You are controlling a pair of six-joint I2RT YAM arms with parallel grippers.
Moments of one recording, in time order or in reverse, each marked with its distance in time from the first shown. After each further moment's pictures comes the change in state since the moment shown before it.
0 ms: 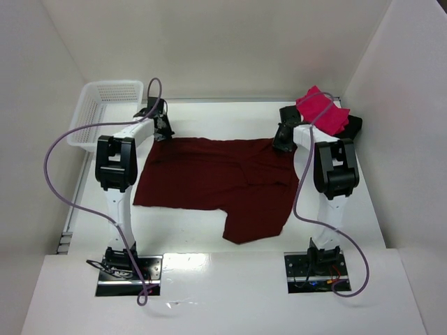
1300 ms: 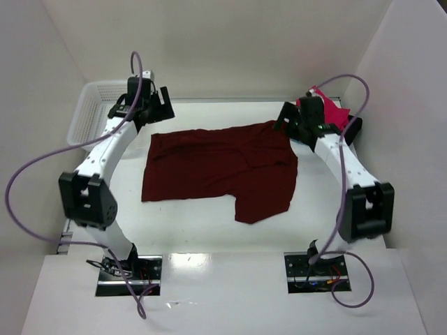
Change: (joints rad) left arm -0.056 -0.508 -0.104 -0.100 -0.050 0.066; right arm 0.007 -0.449 -0.091 -0.042 -0.020 -0.038
